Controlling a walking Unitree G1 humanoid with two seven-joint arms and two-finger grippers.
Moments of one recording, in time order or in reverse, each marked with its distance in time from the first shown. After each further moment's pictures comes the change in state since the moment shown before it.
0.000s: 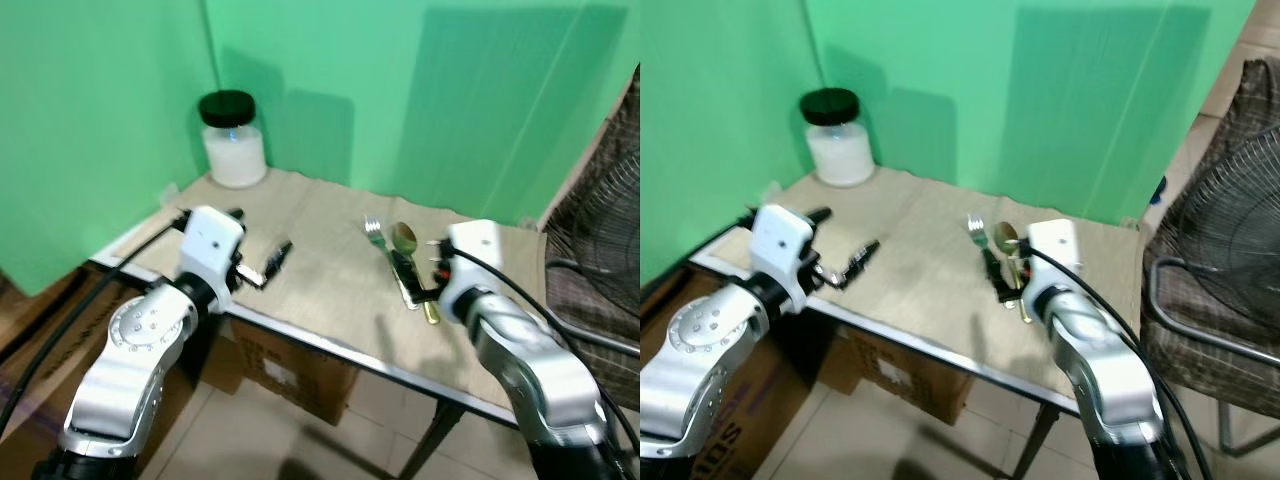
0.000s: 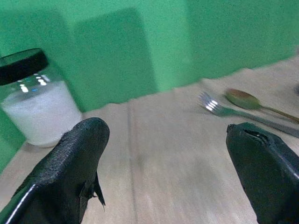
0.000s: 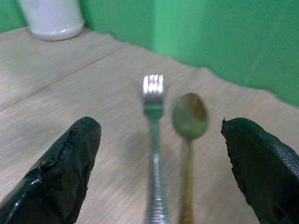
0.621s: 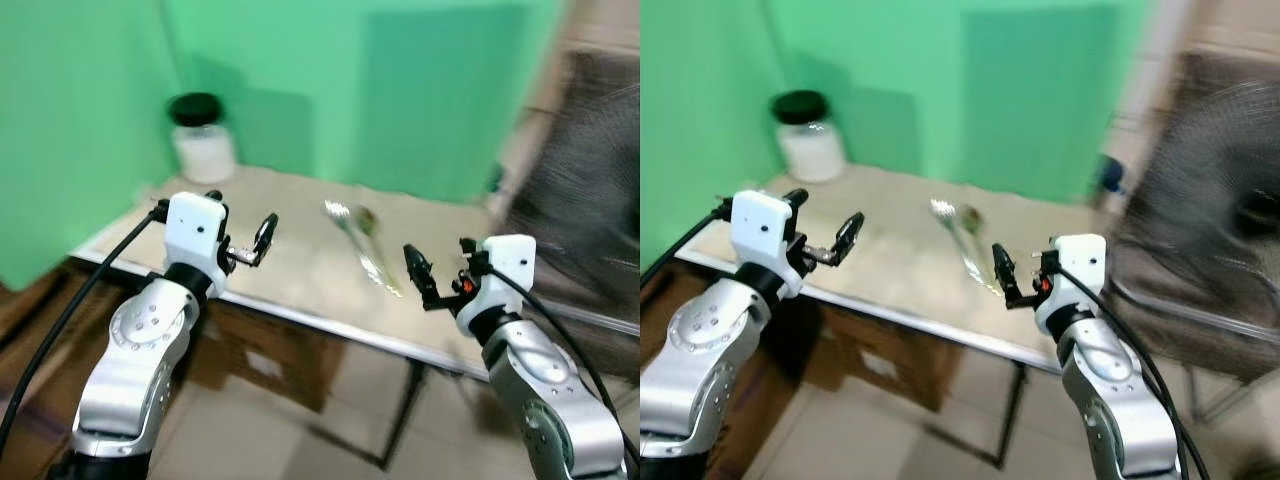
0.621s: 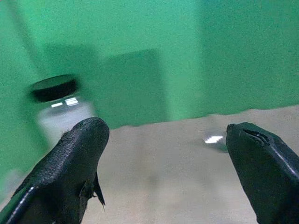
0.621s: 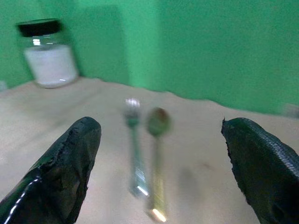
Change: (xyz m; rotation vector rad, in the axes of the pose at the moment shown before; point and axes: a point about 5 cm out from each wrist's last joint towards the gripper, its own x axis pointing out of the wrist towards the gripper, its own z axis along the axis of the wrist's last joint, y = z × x) left arm -0.001 0.012 0.013 -0.060 -0.091 0.241; right arm -0.038 0.005 0.000 0.112 -0.201 -0.020
